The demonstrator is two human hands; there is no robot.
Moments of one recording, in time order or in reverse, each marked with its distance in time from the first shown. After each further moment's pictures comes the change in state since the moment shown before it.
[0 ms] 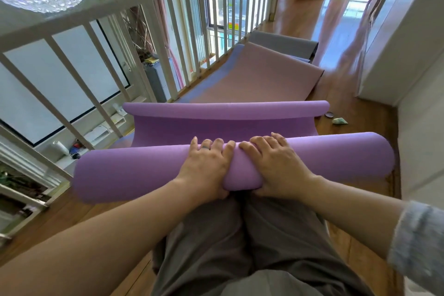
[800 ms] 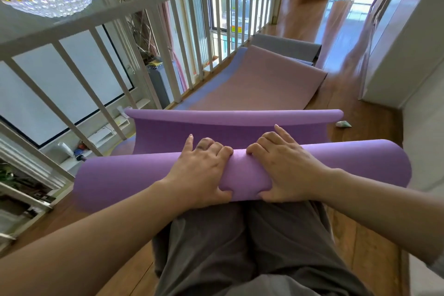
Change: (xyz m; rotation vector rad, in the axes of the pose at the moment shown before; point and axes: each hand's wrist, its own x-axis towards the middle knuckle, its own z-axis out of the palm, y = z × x) left_hand -0.016 -0.013 -0.016 -0.057 0.040 0.076; right_hand -0.005 0.009 -0.036 0.096 -0.060 -0.111
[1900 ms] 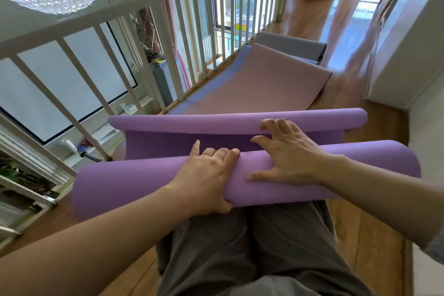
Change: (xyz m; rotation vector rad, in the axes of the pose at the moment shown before) left_hand -0.003 0.004 0.007 -0.027 -0.043 0.006; right_hand 0.014 0.008 -0.017 0.057 -0.147 0.168
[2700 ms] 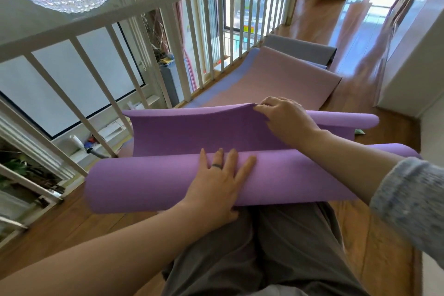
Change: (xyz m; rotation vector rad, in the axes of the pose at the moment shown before) left_hand 0.001 0.010 0.016 0.172 0.025 -0.014; right_hand 0.083 0.028 -0.002 0.014 0.349 0.048
